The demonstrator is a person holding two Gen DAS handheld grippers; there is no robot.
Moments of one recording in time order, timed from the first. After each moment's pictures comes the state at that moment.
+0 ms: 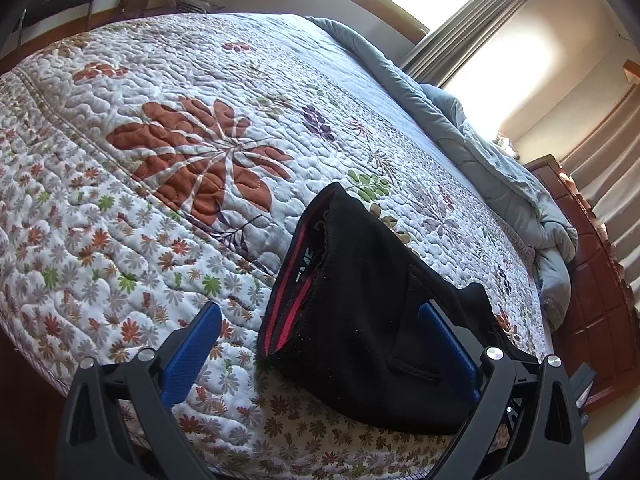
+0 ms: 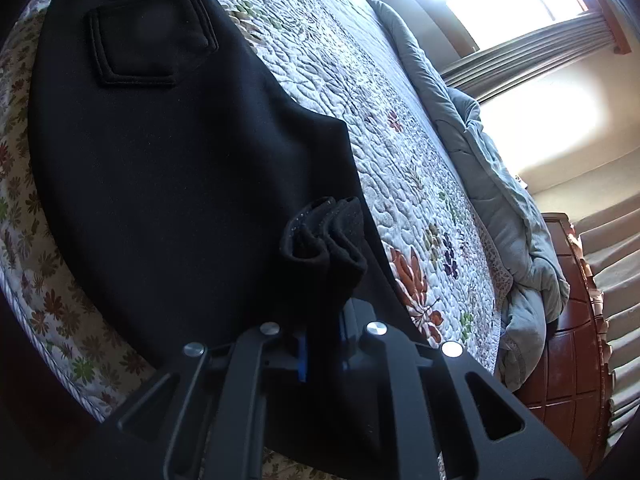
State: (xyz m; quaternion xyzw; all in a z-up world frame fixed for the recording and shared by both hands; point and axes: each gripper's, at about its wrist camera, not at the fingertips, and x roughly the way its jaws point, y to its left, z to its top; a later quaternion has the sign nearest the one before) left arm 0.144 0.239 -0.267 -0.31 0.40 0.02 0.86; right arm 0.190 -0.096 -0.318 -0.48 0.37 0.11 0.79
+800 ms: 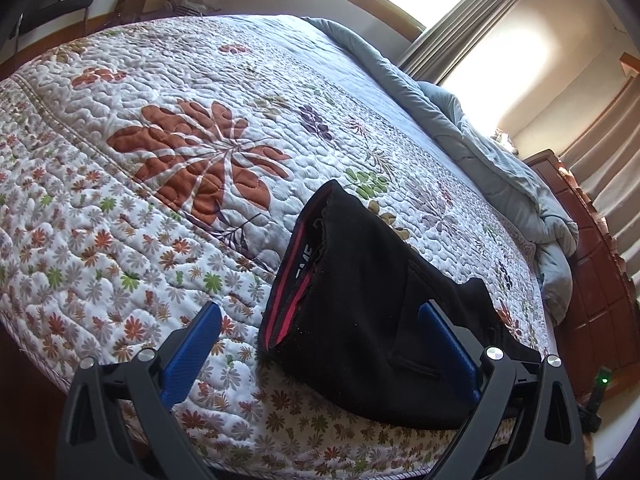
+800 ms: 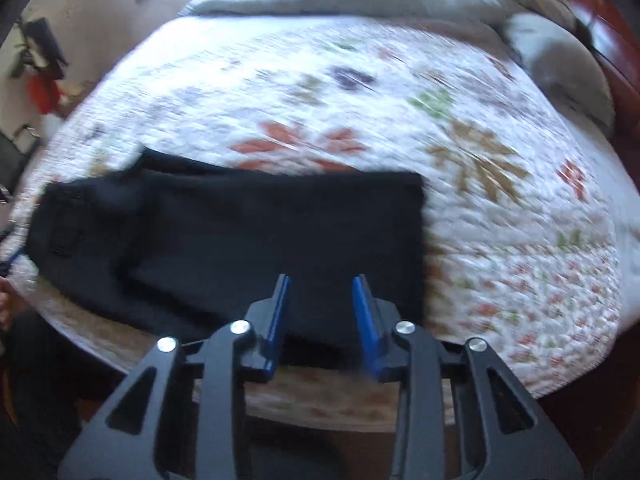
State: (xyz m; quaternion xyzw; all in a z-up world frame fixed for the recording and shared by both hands) left arm 0.139 0.237 -0.265 -0.30 0.40 0.02 0.87; right arm 0.200 -0.344 -0.260 -0.01 0.52 0.04 0.85
